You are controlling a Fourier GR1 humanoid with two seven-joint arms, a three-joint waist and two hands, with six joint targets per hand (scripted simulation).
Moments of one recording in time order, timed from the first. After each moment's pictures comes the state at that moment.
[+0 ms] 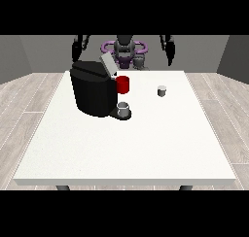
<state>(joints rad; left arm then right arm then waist) -0.01 0.15 -0.02 -1.58 0.00 -0.01 0.01 0.01 -0.11 -0.04 -1.55 0.02 -0.01 0.04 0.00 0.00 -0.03</state>
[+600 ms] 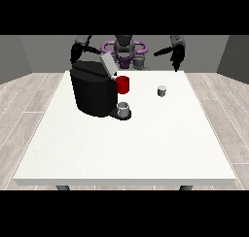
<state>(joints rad) -0.11 0.42 0.00 -1.47 -0.15 -0.18 -0.08 -0.07 -0.08 -0.01 -1.57 0.11 -0.10 -0.01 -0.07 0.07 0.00</state>
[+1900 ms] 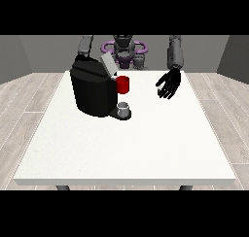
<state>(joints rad) -0.45 0.43 -0.06 -0.95 -0.57 -0.02 -0.21 -0.21 -0.03 0.02 -1.45 0.15 -0.15 0.01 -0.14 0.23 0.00</state>
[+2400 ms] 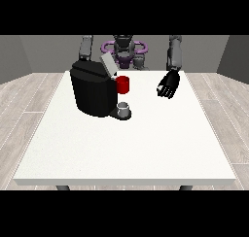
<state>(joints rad) -0.51 0.44 -0.15 -0.85 -0.76 0.00 -0.20 -0.27 -0.02 0.02 -1.34 0.17 -0.16 -0.01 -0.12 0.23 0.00</state>
